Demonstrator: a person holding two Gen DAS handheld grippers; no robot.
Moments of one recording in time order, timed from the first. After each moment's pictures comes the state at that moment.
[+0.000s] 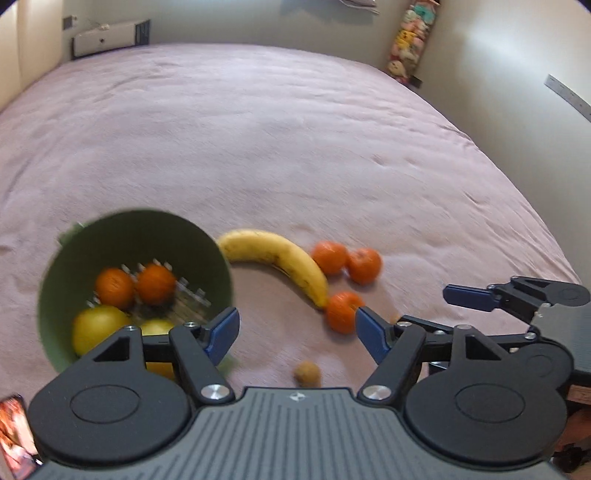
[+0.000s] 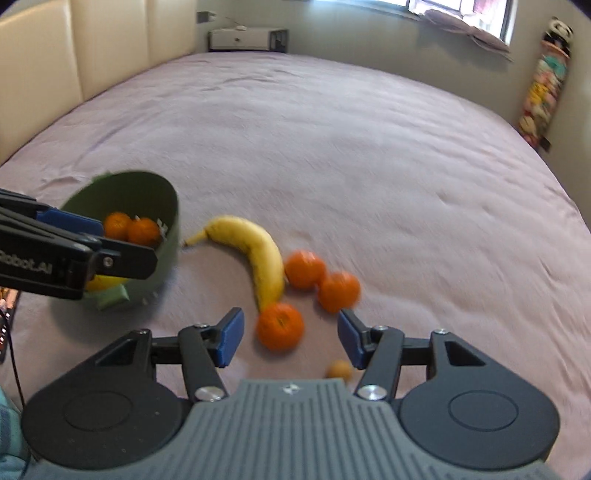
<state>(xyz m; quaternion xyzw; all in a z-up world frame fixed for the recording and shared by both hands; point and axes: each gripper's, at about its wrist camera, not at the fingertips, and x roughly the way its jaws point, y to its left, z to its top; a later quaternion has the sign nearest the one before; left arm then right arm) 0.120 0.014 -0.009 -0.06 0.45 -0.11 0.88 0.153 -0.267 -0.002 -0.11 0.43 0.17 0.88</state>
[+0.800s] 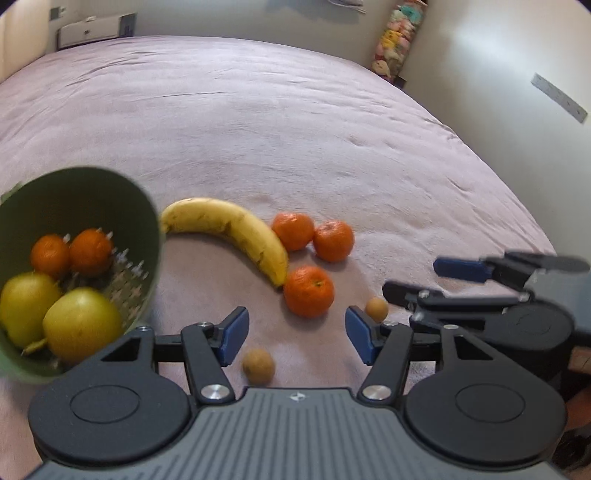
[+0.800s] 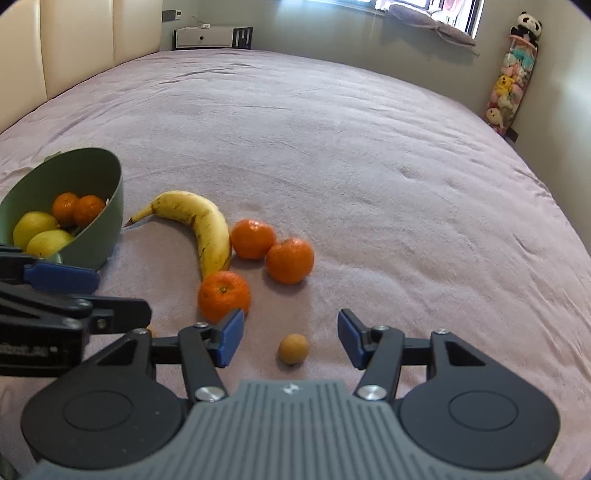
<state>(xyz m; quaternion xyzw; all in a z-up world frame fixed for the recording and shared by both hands) 0.122 -0.021 -0.058 -0.07 0.44 -0.13 0.89 0.163 -0.292 -0.031 -0.11 0.42 0.13 0.89</state>
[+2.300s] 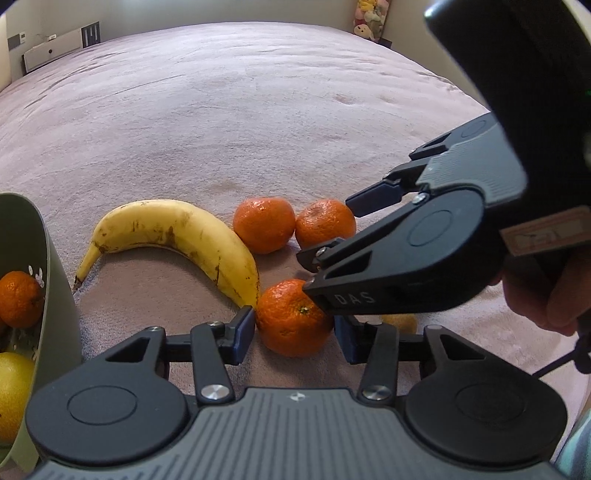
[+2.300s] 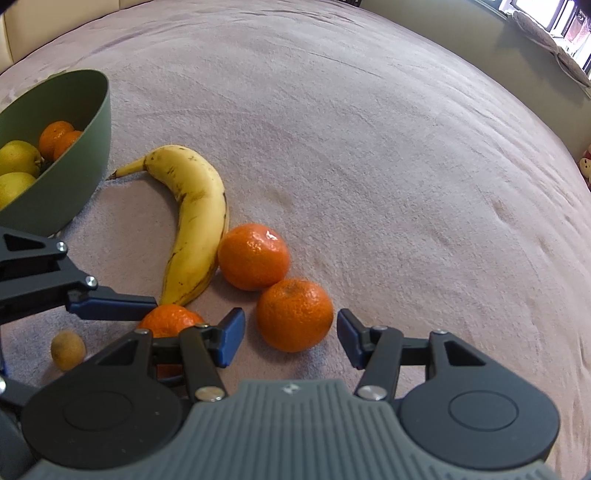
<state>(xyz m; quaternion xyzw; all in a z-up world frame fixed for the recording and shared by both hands) 0.177 -0.072 -0.114 0.01 0.46 -0.14 0.88 0.274 -0.267 -0.093 -0.23 0.47 0.26 0.81</state>
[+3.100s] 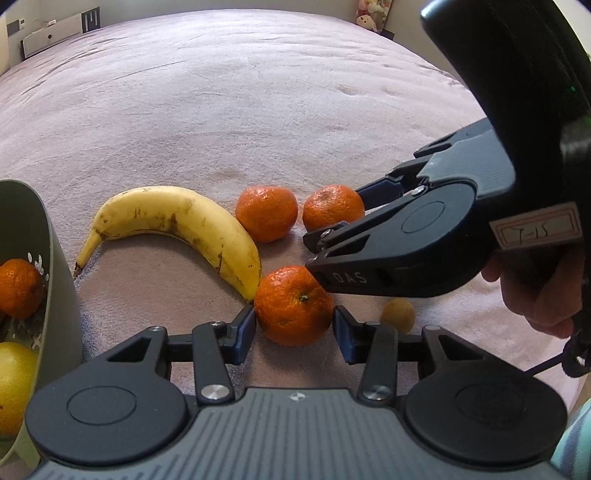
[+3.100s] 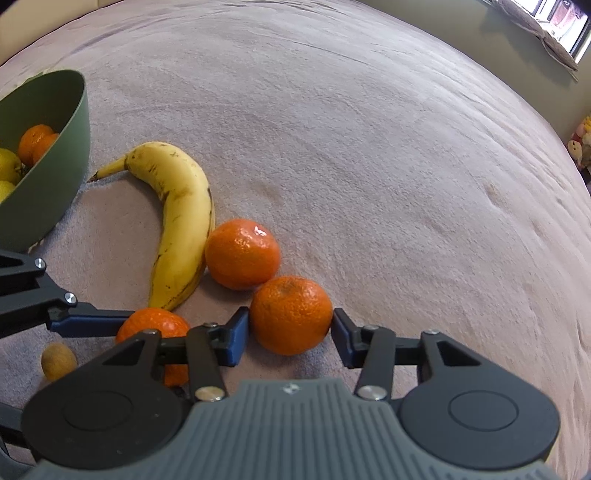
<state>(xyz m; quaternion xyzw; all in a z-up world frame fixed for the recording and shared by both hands) 0.184 -0.064 -0.106 -0.01 0.48 -0.14 0.86 0.276 -0.263 -0.093 -0.22 0.48 0.23 0.82</state>
